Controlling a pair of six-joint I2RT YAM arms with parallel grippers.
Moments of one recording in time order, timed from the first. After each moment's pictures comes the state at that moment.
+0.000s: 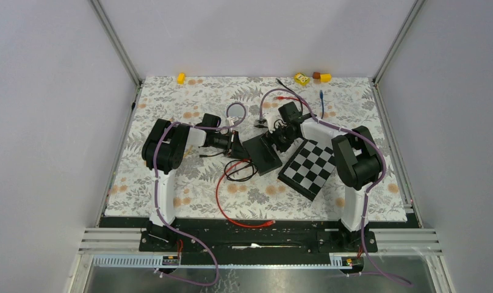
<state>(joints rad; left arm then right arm) -0.30 2.18 1.16 0.03 1.16 -0.36 0.46 1.96 1.30 -0.51 -0.50 -0.33</state>
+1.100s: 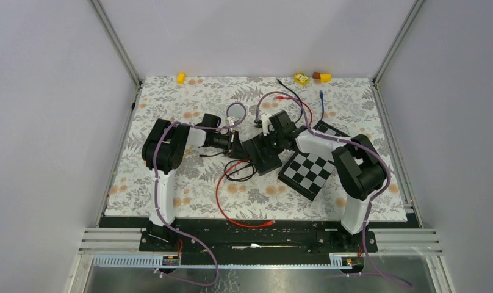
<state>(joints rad) -0.30 2.18 1.16 0.03 1.16 -0.35 0.58 1.87 1.16 -0.24 -0.23 -0.01</state>
